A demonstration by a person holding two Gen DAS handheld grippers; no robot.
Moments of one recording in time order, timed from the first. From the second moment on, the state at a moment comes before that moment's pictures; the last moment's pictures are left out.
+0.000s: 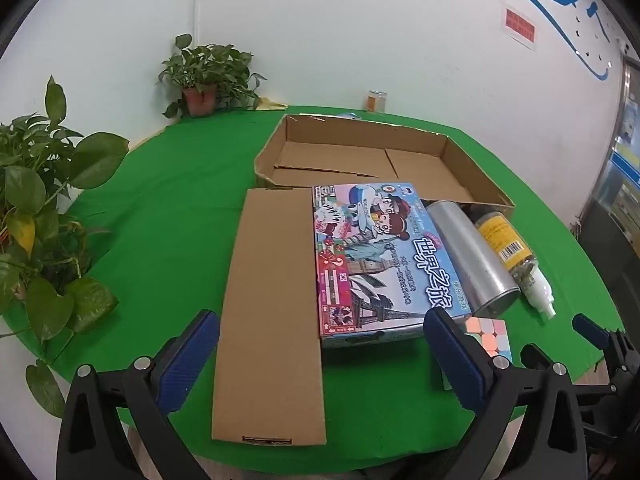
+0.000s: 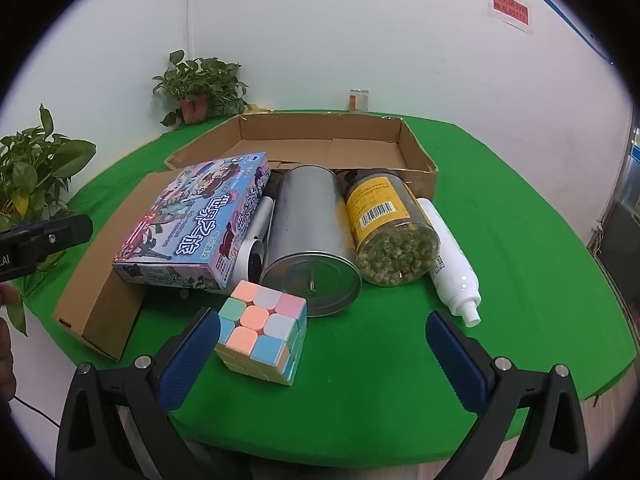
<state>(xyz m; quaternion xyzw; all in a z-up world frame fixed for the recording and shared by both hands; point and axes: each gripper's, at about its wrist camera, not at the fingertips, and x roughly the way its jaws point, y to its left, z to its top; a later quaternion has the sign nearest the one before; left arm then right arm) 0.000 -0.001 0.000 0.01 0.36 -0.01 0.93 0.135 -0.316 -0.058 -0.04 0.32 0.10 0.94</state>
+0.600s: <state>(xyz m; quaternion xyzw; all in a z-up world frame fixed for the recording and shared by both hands) 0.016 0.022 -0.005 -0.02 0.32 -0.04 0.95 0.138 -0.291 -0.067 -0.04 0.34 0.12 0.93</state>
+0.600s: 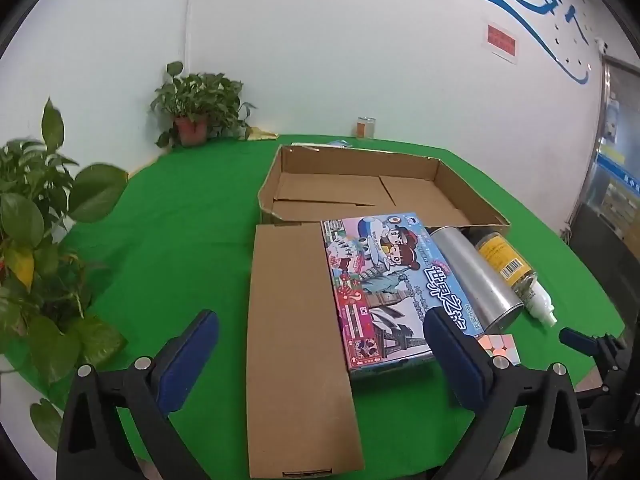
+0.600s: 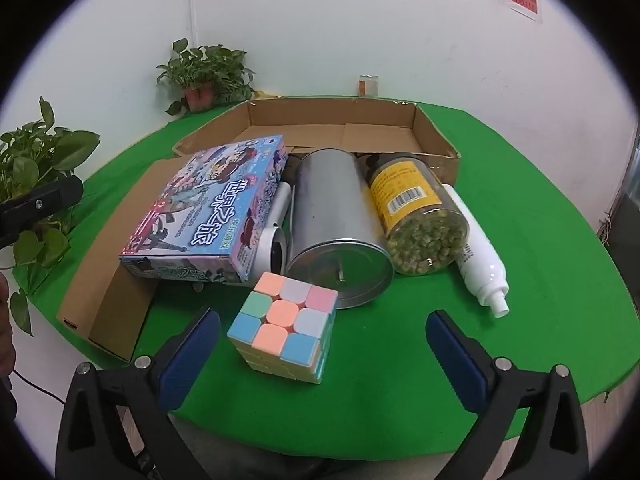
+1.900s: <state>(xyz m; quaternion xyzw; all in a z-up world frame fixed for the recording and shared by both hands) 0.044 0.130 -0.097 -0.26 0.46 -0.22 0.82 0.126 -0.132 -0.083 -0.05 0.40 0.36 0.84</state>
